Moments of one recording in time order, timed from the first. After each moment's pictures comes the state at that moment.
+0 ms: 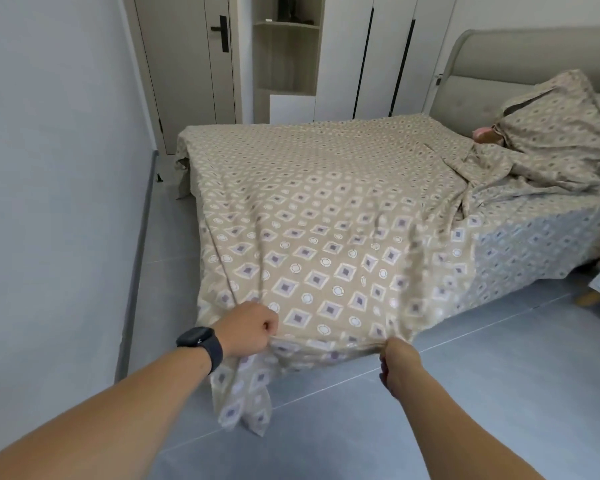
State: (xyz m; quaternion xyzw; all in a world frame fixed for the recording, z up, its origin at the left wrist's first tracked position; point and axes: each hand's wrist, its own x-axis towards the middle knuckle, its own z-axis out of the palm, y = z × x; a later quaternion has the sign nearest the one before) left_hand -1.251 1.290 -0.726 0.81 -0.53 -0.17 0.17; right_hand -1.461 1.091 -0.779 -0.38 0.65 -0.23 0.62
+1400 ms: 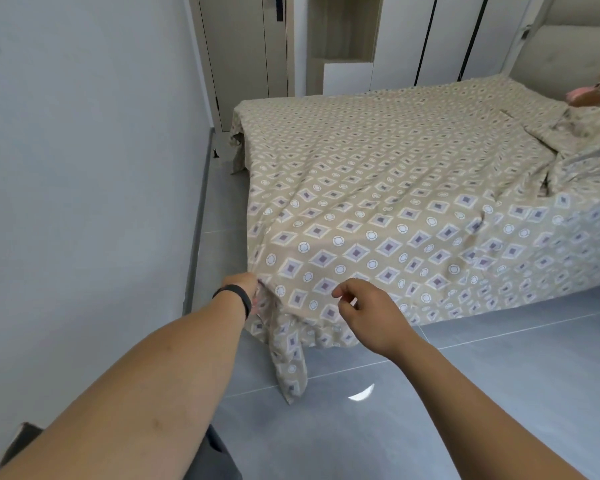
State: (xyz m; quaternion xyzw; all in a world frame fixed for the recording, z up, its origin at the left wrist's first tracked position) left_hand -1.172 1.325 -0.782 0.78 0.14 -0.26 0.55; right_hand -1.406 1.176 -0.738 -0.90 0.20 -0.11 0.38
